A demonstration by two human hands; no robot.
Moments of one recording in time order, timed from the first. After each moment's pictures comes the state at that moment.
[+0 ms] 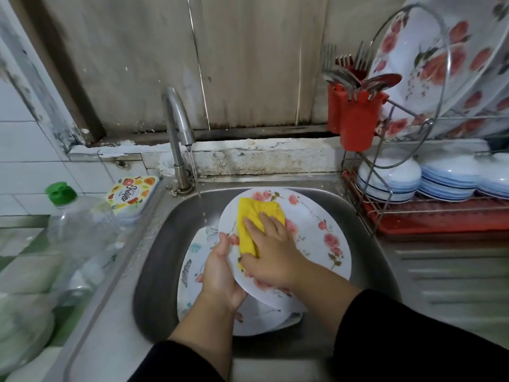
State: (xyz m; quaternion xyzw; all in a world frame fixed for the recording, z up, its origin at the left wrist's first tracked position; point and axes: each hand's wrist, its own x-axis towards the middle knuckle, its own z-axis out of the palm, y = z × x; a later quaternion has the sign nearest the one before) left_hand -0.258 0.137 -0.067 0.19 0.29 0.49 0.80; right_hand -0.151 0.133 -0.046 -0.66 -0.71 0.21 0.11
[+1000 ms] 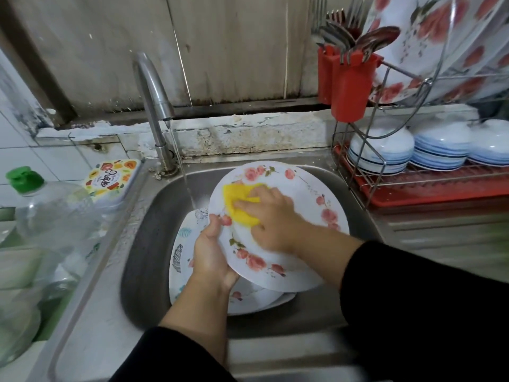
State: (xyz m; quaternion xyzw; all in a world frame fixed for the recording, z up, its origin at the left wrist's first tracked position) left_hand -0.256 0.133 -0.061 0.19 0.31 0.50 0.79; right_hand -0.128 0.144 -0.044 -0.60 -0.78 0.12 0.14
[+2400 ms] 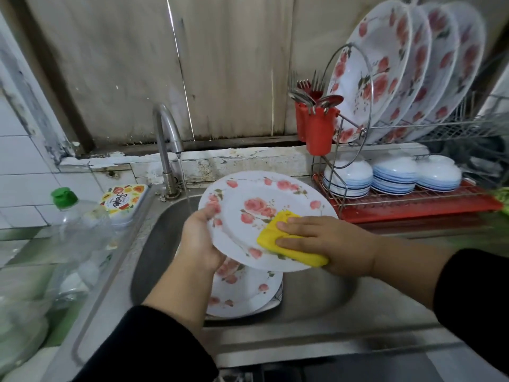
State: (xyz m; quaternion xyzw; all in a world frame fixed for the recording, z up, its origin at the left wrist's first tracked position) left_hand -0.261 0.109 0.020 0.23 0.36 0.51 0.75; right_hand -0.033 0.054 0.008 -0.41 -0.90 -0.08 0.07
